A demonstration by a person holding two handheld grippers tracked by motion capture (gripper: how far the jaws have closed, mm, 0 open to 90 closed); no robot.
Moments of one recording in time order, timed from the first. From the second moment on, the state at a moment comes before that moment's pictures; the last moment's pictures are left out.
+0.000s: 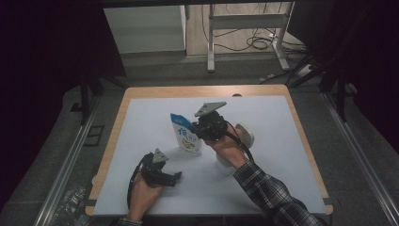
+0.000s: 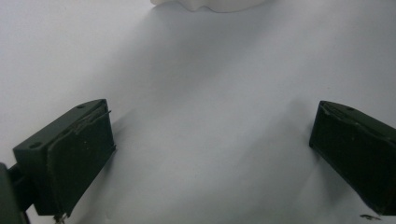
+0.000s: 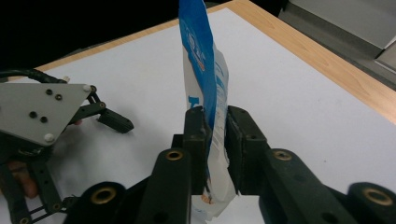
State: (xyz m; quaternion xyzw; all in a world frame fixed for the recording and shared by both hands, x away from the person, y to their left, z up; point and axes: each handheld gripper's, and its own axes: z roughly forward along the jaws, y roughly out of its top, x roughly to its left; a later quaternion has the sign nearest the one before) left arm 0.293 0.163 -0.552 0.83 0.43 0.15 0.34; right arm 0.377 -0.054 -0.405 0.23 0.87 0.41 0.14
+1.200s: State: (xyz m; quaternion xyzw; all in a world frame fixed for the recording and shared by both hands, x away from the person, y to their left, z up) left arm 0.293 0.163 -0.552 0.82 0.43 0.15 0.34; right arm 0.335 -0.120 -0.395 0.25 0.86 0.42 0.14
